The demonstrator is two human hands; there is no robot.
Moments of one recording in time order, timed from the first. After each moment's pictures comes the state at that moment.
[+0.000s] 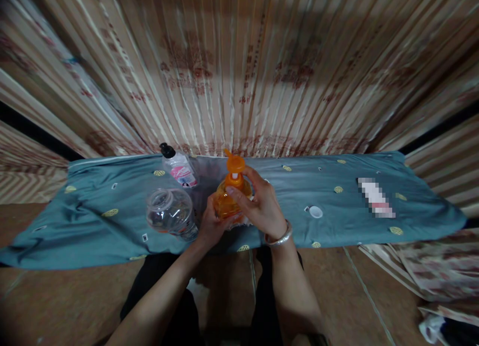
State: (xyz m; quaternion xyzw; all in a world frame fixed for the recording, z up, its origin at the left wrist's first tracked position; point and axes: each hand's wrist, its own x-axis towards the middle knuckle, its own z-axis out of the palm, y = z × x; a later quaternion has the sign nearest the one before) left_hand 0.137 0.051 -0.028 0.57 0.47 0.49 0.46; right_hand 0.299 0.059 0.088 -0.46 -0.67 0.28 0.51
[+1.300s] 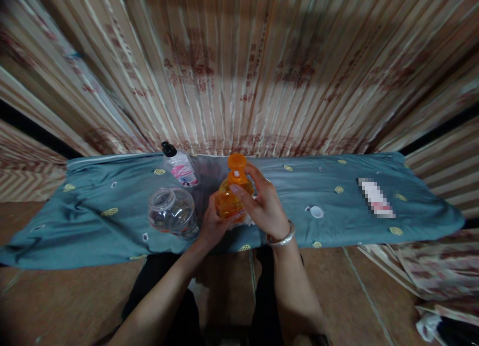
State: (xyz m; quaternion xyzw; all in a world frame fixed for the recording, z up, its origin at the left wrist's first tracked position) left_hand 0.137 0.054 -0.031 0.58 0.45 0.51 0.45; right_hand 0.296 0.060 0.088 -0.44 -0.68 0.26 0.52
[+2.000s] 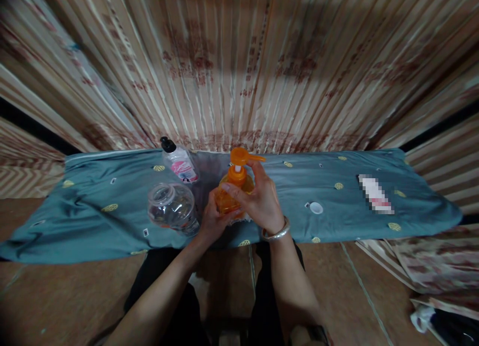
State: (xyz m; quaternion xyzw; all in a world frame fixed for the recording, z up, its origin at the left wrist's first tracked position) left_hand 0.136 0.052 -0.029 0.58 0.45 0.50 0.46; right_hand 0.293 0.059 0.087 -0.50 -0.67 0.20 0.51
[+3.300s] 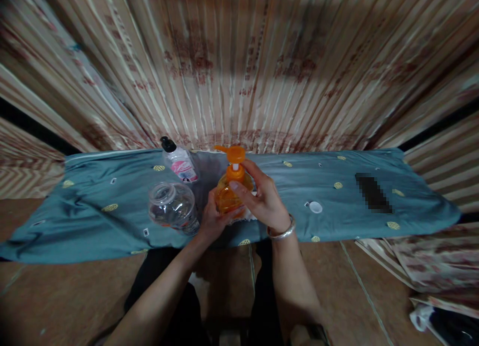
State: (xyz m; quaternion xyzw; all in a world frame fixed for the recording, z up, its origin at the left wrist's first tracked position) left_hand 0.137 0.052 -0.027 0.57 0.46 0.50 0.46; right_hand 0.297 0.060 0.088 -0.44 -0.68 0.29 0.51
